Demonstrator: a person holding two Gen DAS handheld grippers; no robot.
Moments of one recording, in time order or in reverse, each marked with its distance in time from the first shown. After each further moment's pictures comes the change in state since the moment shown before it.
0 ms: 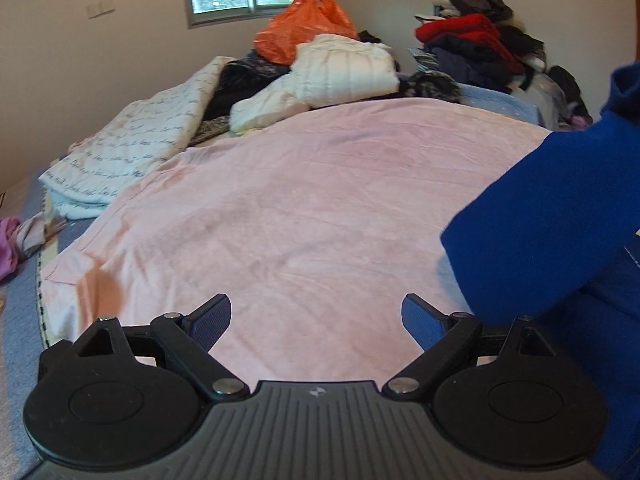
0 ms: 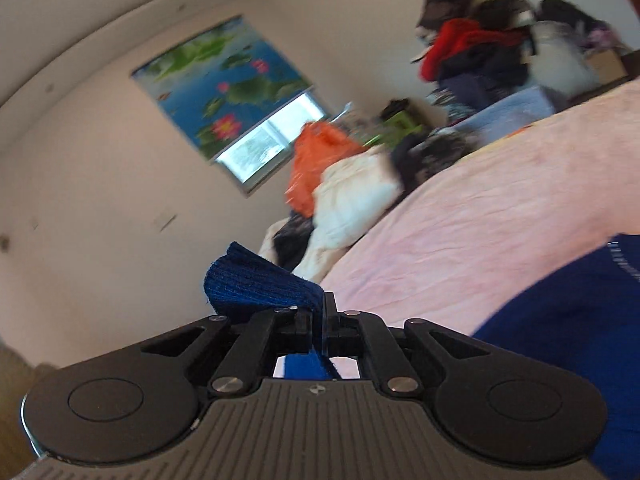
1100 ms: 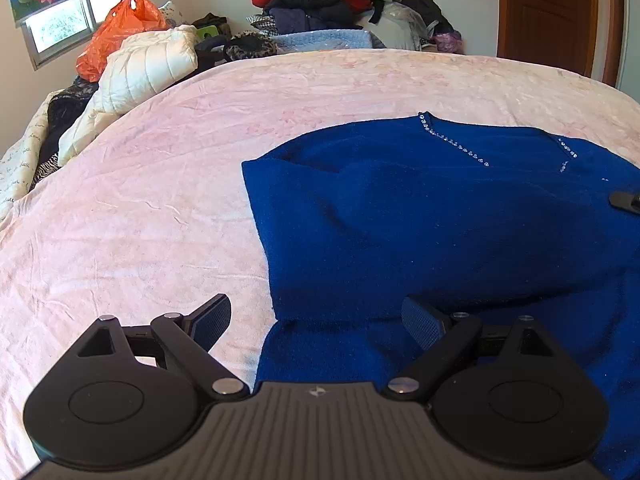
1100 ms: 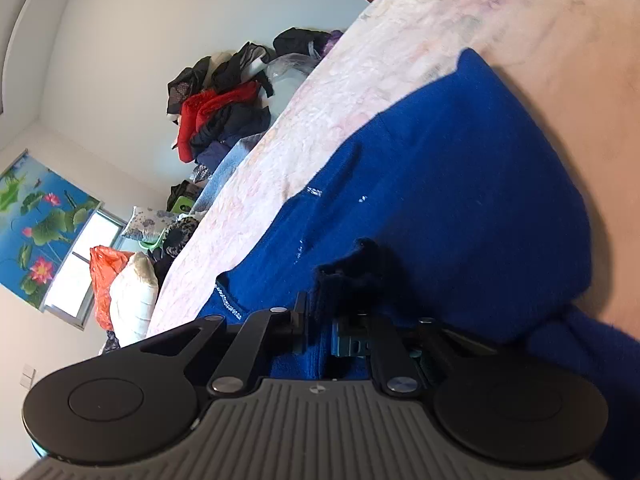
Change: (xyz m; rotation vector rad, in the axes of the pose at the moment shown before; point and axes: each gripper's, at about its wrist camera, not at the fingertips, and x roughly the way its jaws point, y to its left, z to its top) left arm 0.019 -0.185 -0.028 0.302 0.073 -0.240; right arm -0.105 -0.209 -0.038 0.344 -0.140 -0.453
